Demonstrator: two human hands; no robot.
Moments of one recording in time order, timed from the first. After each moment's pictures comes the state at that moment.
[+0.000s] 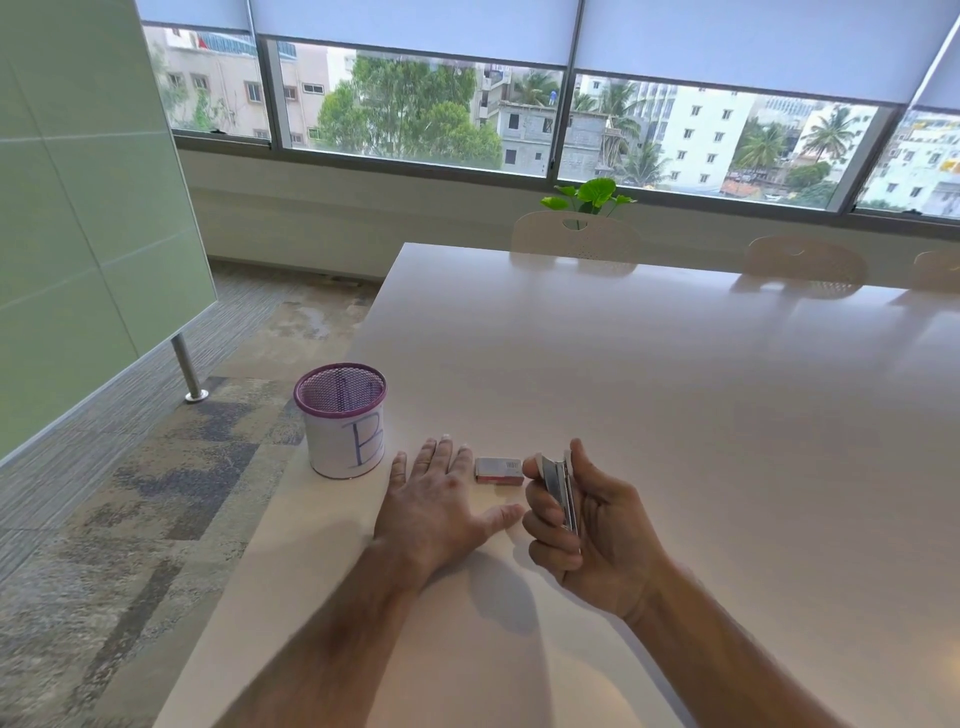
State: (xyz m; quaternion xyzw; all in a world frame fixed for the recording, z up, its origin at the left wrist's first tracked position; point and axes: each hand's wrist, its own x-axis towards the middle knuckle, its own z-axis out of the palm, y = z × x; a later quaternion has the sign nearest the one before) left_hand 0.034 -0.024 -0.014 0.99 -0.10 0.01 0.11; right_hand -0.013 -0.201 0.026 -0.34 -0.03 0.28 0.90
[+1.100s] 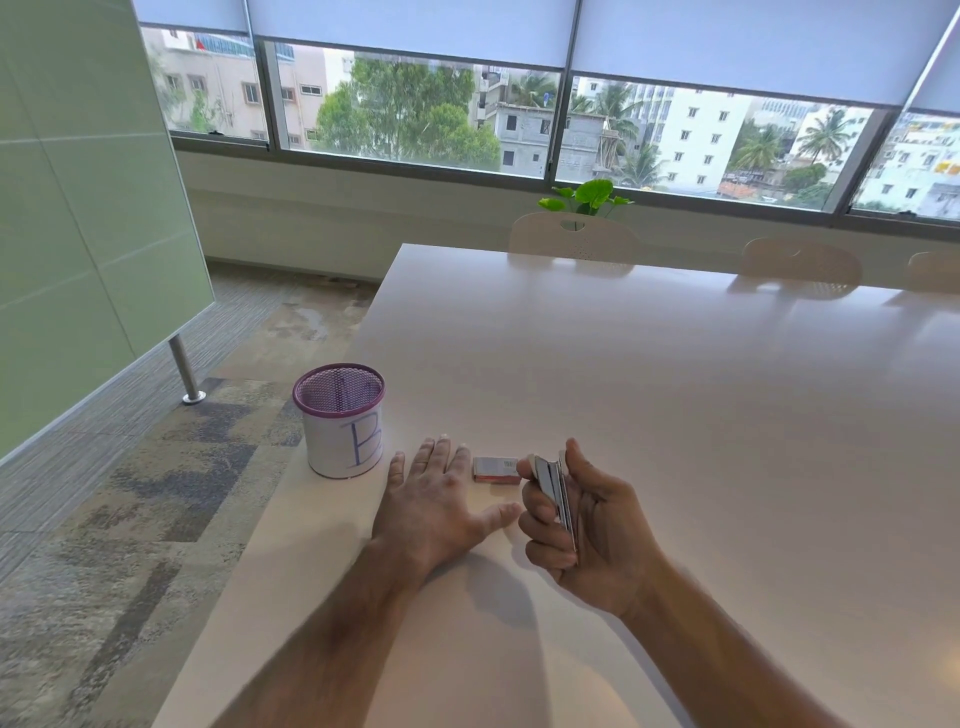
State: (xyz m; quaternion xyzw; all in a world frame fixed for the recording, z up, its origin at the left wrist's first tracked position) left_hand 0.032 -0.024 -0.012 0.99 -0.09 0.00 0.11; right_hand -0.015 -0.199 0.028 -0.37 -0.01 0.27 0.89
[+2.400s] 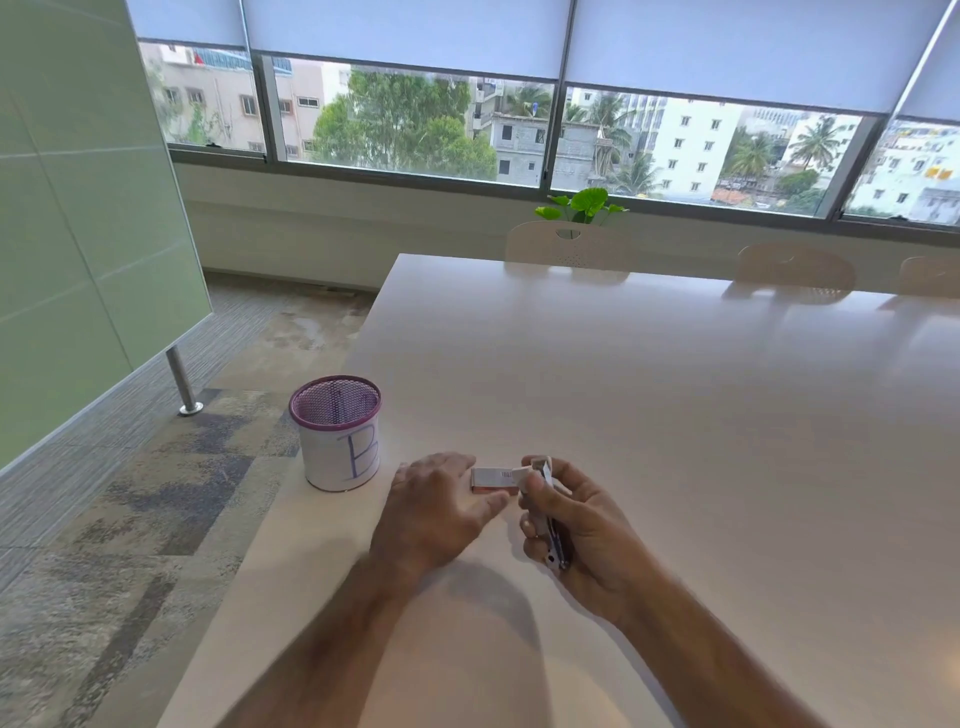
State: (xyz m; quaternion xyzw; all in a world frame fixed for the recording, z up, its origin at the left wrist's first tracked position) left_hand 0.031 -0.024 -0.004 0.94 -0.11 0.09 0.31; right_hand -0.018 -0.195 0.028 -0.49 -0.02 0.13 0.86
